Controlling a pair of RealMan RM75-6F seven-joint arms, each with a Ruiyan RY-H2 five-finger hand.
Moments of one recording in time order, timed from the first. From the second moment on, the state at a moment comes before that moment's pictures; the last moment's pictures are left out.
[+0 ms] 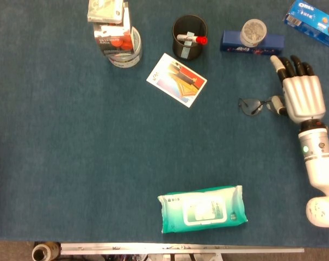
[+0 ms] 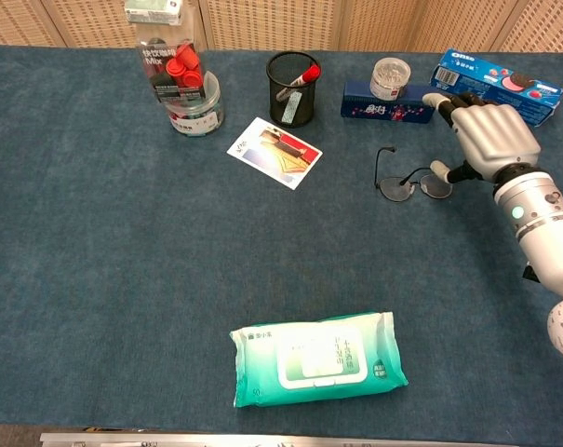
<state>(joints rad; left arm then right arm) -0.04 -1.07 -0.03 -1.57 1.60 1.61 -0.11 0.47 -1.73 0.18 -1.24 -1.18 1.19 -0.49</state>
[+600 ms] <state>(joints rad) -0.04 -1.07 -0.03 -1.57 1.59 1.61 -0.11 0.48 -1.75 0.18 -1.18 -1.16 1.17 -0.50</state>
